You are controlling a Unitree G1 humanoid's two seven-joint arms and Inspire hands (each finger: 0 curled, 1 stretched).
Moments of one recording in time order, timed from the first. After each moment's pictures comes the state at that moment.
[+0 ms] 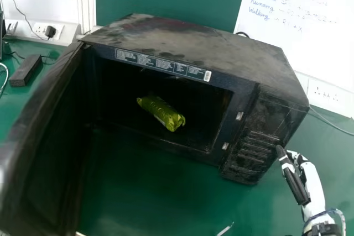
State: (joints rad) left arm -0.24 0.36 0.39 0.55 -0.45 -0.75 -0.81; right arm 0.18 -0.37 -0.44 -0.96 -0.40 0.76 0.42
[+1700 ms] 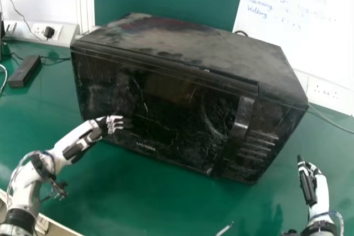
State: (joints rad) left arm -0.56 0.36 0.16 0.75 -0.30 -0.68 -0.93; right arm 0.13 -0.37 -0.45 -0.74 -0.35 0.82 0.19
